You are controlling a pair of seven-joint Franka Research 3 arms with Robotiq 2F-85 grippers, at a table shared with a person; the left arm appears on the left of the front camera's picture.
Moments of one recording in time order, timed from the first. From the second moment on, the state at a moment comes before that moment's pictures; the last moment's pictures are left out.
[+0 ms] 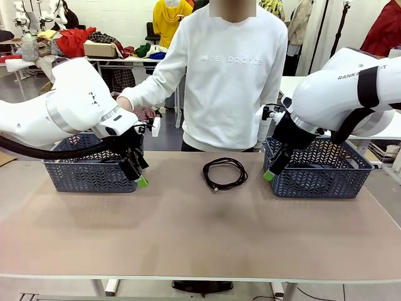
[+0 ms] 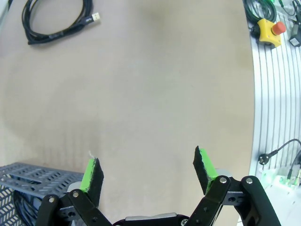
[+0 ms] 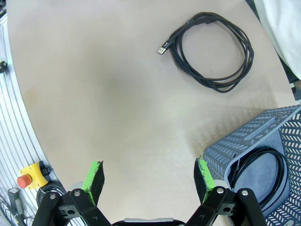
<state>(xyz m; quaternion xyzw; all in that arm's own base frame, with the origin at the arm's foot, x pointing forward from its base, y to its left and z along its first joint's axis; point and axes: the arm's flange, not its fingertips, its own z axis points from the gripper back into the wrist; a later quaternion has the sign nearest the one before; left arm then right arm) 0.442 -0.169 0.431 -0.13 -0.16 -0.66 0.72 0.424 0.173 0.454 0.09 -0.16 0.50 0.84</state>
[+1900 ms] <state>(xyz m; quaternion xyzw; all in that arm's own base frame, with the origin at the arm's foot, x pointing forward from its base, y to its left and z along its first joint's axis) 0.581 -0.302 0.412 0.00 -0.05 -0.87 0.50 0.424 0.173 0.454 0.09 -0.16 0.50 0.84</state>
